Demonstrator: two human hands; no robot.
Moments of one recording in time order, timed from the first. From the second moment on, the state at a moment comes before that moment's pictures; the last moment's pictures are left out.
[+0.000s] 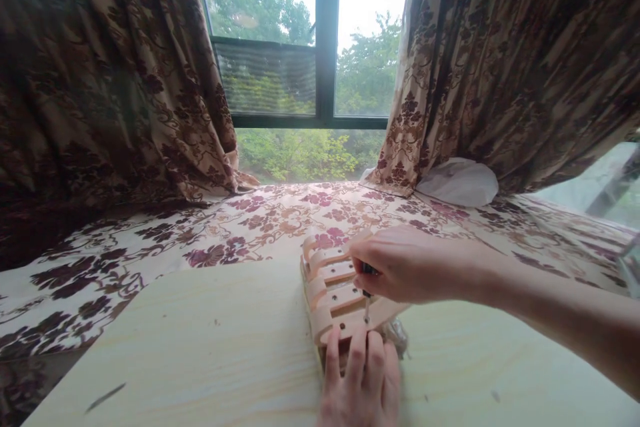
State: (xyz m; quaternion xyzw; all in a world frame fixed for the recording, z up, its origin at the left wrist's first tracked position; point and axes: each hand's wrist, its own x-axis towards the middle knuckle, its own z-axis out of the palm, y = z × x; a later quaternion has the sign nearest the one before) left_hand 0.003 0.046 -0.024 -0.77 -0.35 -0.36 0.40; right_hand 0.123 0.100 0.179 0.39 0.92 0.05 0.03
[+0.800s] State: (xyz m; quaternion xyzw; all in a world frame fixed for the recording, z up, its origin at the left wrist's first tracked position) left_hand 0.014 0.064 -0.027 -0.68 -0.34 -0.46 0.45; right_hand 0.133 0.102 0.177 0.33 0.94 -0.03 -0.03
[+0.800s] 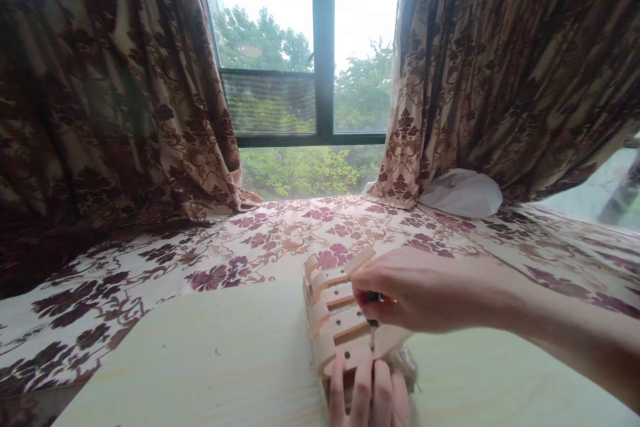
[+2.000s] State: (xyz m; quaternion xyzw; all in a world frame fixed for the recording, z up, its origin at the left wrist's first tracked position) left_hand 0.003 0.052 -0.030 -0.76 -0.34 -0.38 0.40; right_hand 0.131 0.096 0.176 0.35 0.94 0.02 -0.02
